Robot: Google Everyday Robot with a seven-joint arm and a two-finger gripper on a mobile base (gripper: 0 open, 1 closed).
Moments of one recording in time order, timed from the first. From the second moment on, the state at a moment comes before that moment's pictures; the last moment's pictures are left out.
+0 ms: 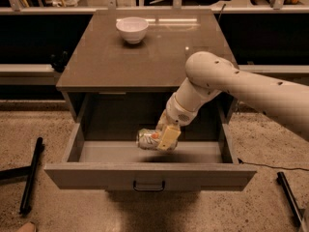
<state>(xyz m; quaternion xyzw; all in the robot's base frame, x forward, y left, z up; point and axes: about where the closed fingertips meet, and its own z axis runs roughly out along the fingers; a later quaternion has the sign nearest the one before) 0.542 -0.026 0.687 -0.69 0.69 0.20 0.14</state>
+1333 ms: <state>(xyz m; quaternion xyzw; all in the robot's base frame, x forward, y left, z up) 0.573 -0.067 0.669 -0.65 0.75 0.11 0.10</state>
